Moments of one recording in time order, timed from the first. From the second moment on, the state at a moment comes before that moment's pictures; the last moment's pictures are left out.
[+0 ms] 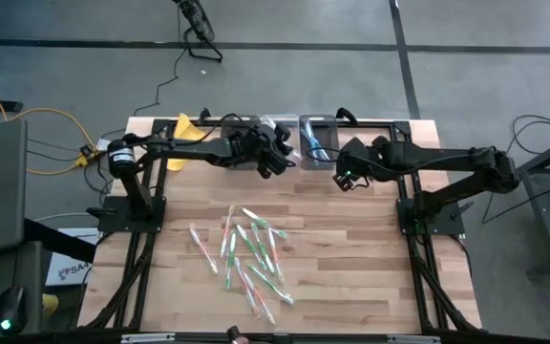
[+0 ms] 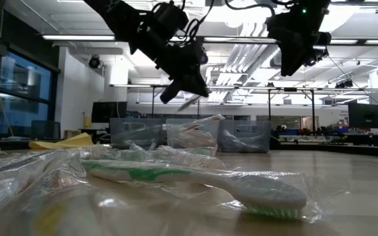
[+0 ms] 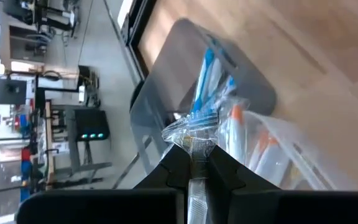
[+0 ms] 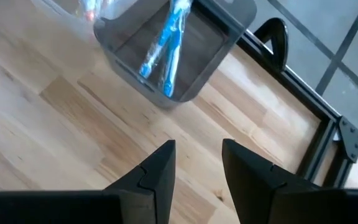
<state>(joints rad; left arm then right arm) 0.31 1.75 1.21 0.06 -0.13 1.24 -0.12 1.28 1.14 -1.13 0.55 0.67</state>
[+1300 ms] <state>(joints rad) 0.37 1.94 1.21 0.12 -0.11 1.20 -0.12 1.29 1.14 -1.05 0.54 0.67</state>
